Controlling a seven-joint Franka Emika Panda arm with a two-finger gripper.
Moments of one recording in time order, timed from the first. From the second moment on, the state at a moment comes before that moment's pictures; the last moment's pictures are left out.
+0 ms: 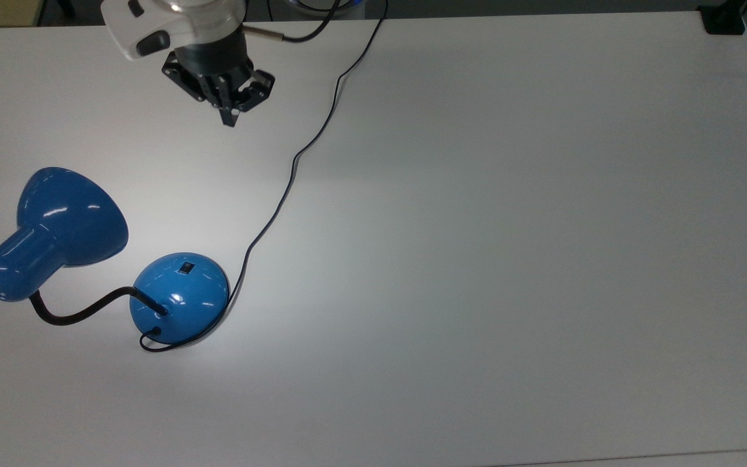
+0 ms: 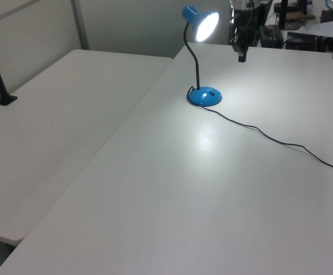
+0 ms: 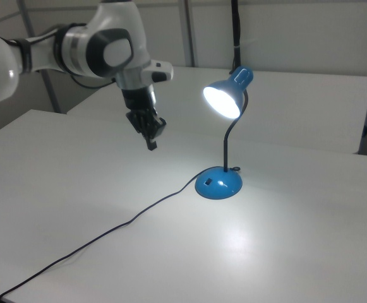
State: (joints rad) arm -0.05 0.20 -0.05 -1.59 -0.04 1.81 0.16
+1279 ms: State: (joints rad) arm -0.13 0.48 -0.05 -1.60 -0.04 2.28 0.22
